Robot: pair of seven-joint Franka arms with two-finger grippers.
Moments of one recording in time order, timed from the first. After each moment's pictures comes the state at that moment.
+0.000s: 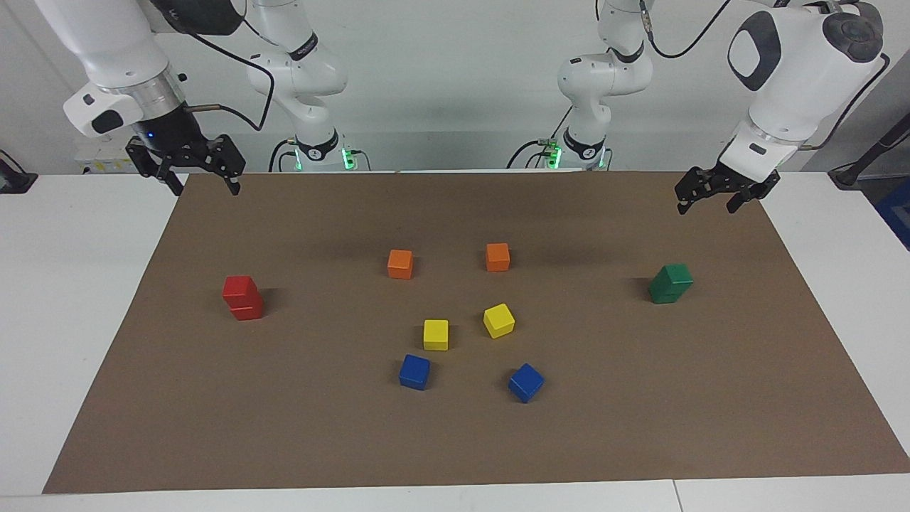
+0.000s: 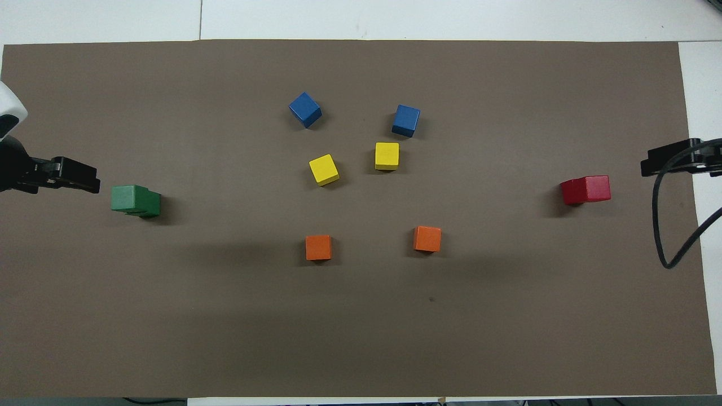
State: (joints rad) left arm 0.03 0.00 -0.07 -1.67 0.01 1.61 0.05; right arm -0.02 -0.03 -0.02 -1.57 0.01 1.54 -0.01
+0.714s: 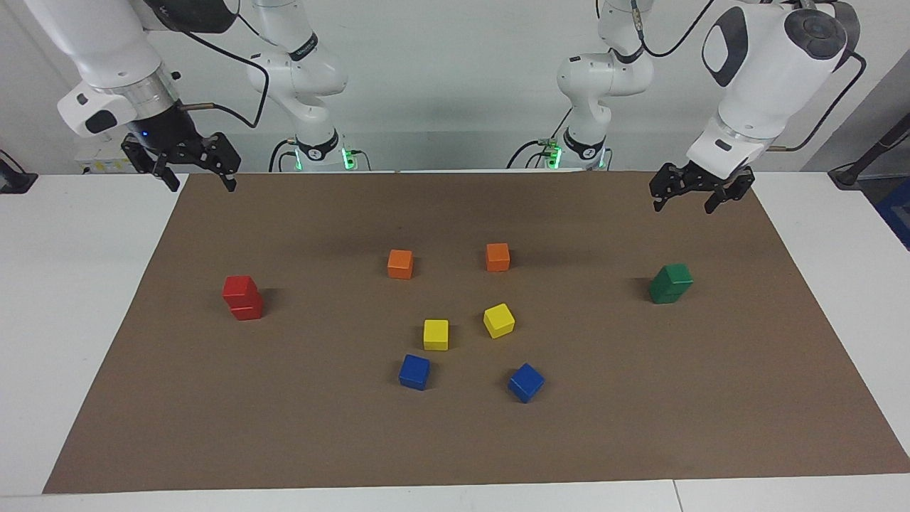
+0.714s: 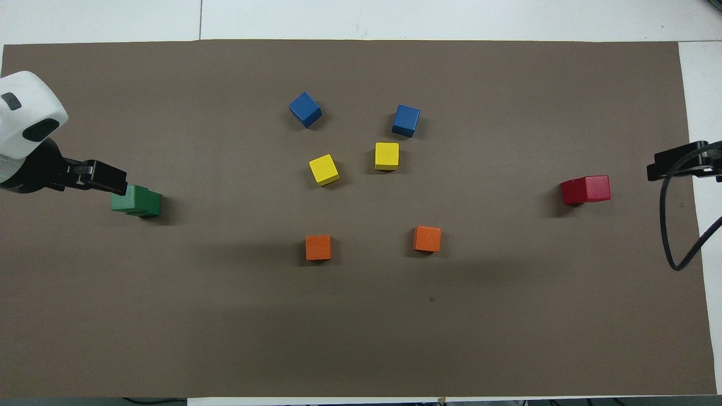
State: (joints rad) left arm -0.04 0.00 -0.07 -1.66 0.01 1.60 0.05; right arm -0.03 -0.03 -0.02 -1.57 0.01 1.53 -0.01
